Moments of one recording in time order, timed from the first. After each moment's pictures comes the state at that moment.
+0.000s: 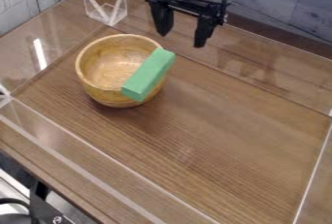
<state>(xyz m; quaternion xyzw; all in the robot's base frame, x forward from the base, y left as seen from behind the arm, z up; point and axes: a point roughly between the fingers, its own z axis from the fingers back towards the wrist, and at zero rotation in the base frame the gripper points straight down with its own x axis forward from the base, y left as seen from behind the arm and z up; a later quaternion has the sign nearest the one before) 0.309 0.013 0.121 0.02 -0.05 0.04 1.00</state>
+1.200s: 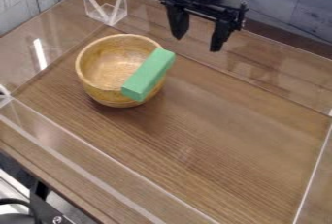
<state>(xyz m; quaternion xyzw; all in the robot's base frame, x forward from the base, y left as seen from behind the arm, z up) 0.311 -0.003 0.120 0.02 -0.06 0.02 1.00</state>
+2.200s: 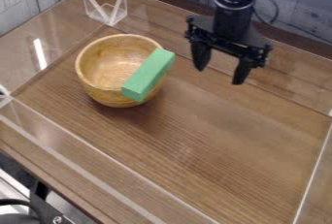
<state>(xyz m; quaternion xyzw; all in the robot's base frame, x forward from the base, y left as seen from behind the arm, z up) 0.307 -0.030 0.090 0.03 -0.07 0.03 1.00</state>
